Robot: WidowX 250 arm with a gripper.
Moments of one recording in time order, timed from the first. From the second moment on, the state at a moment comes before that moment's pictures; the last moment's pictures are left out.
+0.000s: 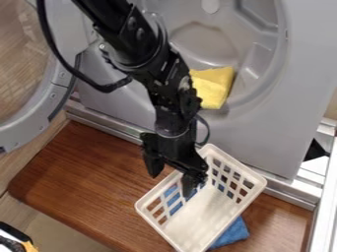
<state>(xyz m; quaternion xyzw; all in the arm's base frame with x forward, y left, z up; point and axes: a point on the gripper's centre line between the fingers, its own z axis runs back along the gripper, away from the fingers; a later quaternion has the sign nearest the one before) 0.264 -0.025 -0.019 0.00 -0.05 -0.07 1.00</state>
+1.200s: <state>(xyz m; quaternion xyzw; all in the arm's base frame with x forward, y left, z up) 0.248 -0.028 0.000 -0.08 -0.11 -0.15 0.98</state>
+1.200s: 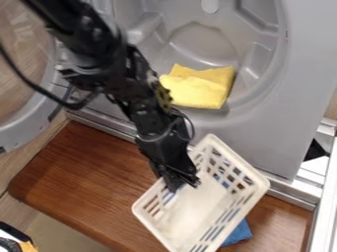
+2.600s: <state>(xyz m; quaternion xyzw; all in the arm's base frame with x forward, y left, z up) 0.247 0.106 -0.028 -0.02 -0.06 -0.06 1.00</state>
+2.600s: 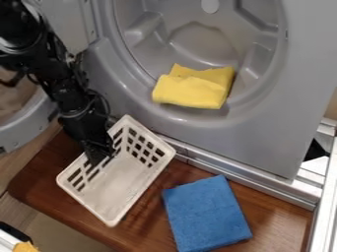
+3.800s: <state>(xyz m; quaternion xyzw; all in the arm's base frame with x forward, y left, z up) 0.233 0.091 0.021 0.06 -0.05 -0.05 1.00</state>
